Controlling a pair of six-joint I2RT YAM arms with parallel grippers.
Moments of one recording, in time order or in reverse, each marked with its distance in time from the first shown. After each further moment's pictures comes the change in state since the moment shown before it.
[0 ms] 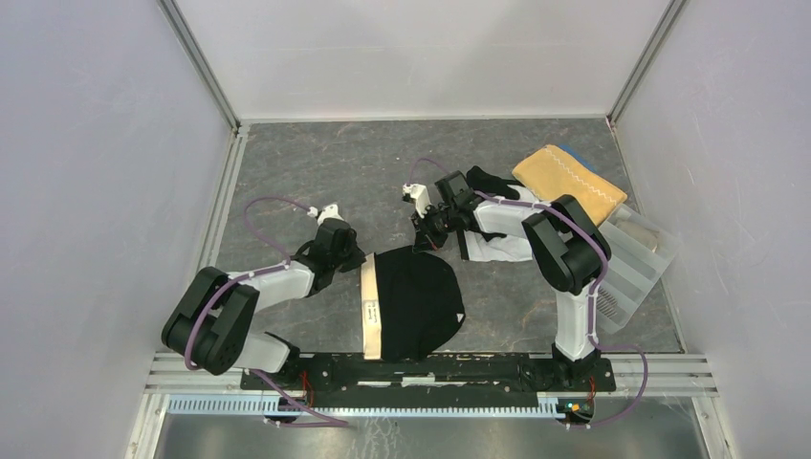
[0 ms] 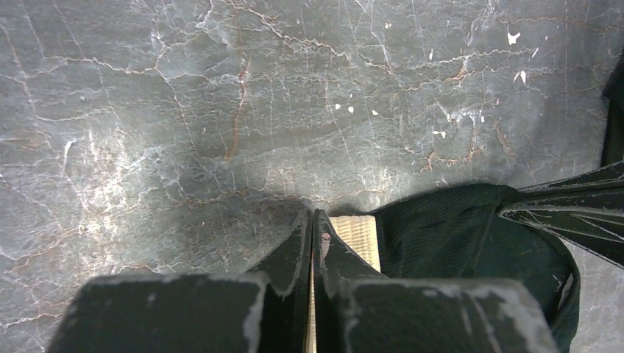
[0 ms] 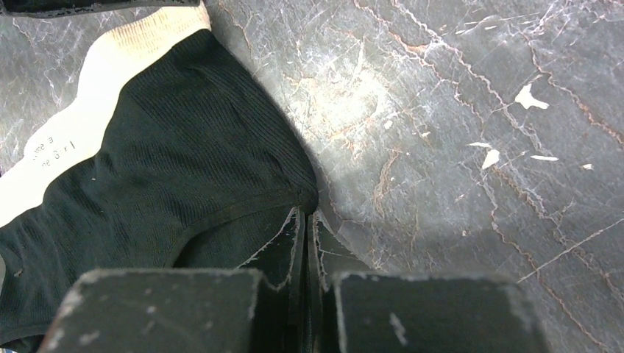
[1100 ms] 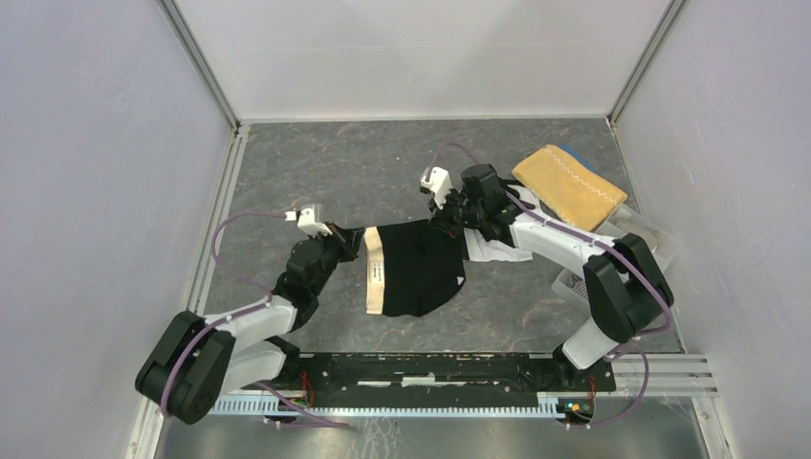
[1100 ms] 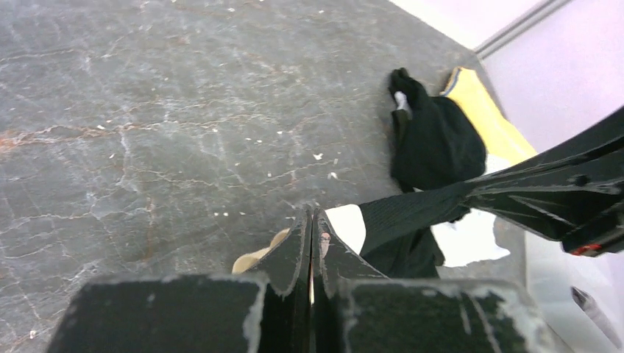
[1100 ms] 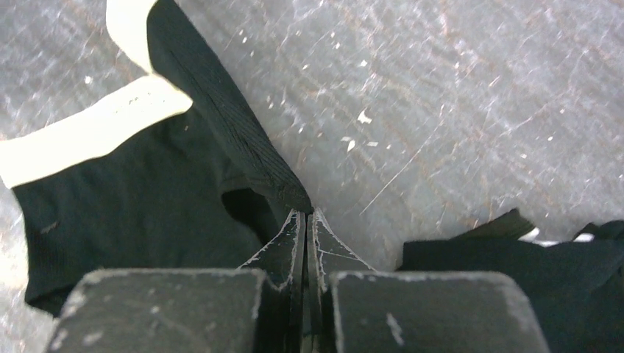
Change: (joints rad) left arm 0.000 -0.230 -0.242 0.595 0.005 0.059; right arm -0.007 -0.373 -0.166 0.109 0.230 -0.129
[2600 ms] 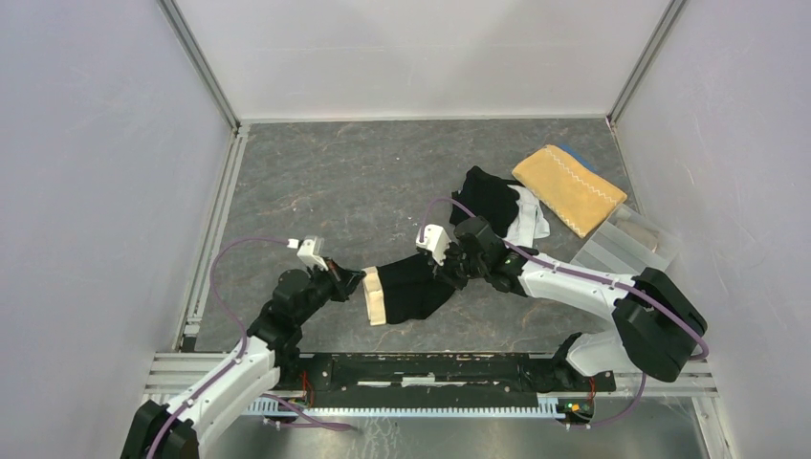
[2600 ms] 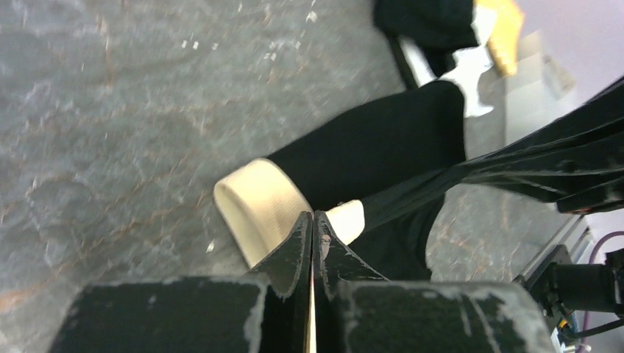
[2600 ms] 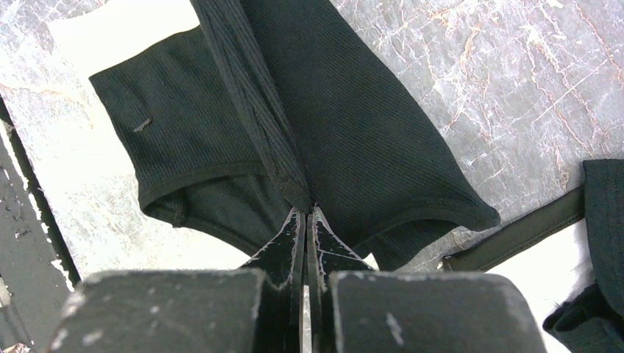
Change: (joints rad) left arm -0.006 -0.606 -0.203 -0.476 0.255 0.008; right arm 0.228 -0.258 -0.338 -0.042 0.142 0.048
